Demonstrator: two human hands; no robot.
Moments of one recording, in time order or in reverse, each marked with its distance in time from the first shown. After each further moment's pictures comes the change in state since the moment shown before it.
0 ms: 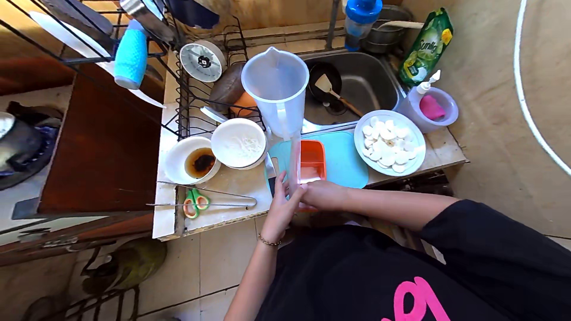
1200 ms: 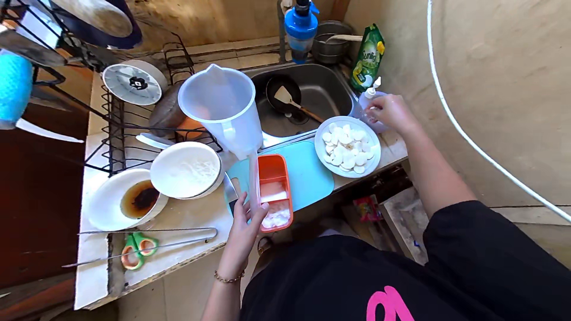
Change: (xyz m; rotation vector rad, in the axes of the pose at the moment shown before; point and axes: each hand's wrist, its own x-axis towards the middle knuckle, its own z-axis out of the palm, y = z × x) left_hand 0.001 -0.004 0.005 0.062 0.036 0.012; right_hand -0.203 0.156 -0.114 0.131 0.852 0.881
